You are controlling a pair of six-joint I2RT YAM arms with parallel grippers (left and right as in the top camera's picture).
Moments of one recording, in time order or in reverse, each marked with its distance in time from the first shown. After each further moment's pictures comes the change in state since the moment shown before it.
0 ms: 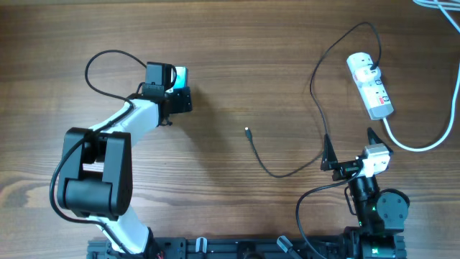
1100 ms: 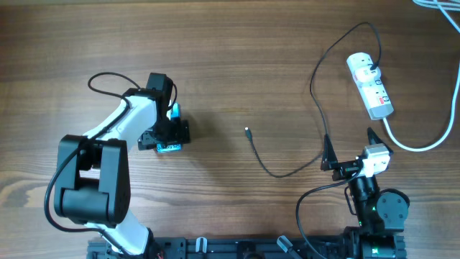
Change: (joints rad) left arm -0.001 -0.041 0.040 -0.636 0.047 -0.050; right arm 0.000 0.000 0.000 0.000 0.000 0.000
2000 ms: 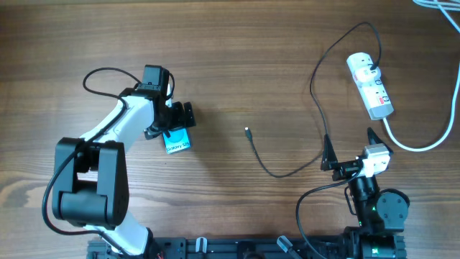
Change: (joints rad) left arm 0.012 -0.009 0.004 0.194 0.113 -0.106; right arm 0.000 0.000 0.000 0.000 0.000 0.000
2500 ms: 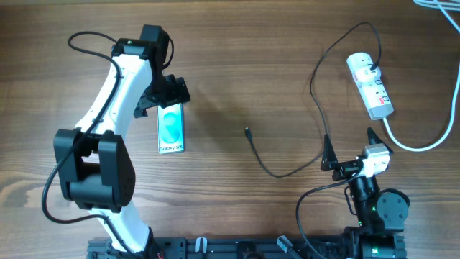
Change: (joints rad) left arm -0.011 0.102 0.517 -0.565 -0.147 -0.082; right arm 0.000 0.000 0.000 0.000 0.000 0.000
